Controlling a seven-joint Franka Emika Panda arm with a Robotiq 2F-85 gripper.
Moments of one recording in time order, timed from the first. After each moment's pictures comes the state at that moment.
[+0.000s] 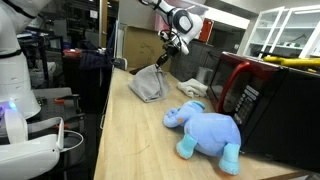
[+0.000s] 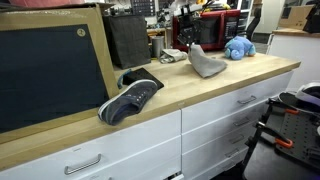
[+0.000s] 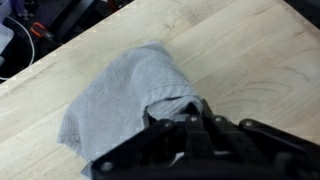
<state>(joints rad) -0.10 0.69 -0.13 -1.22 0.29 1.41 0.68</state>
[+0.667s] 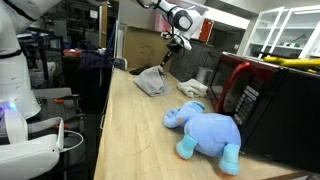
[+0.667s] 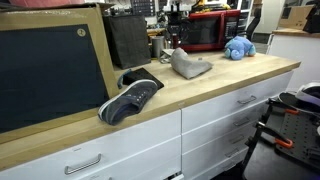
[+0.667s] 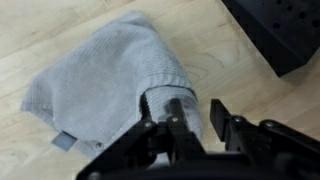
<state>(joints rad) -0.10 0.77 -0.06 -1.05 0.34 1.54 0.62</state>
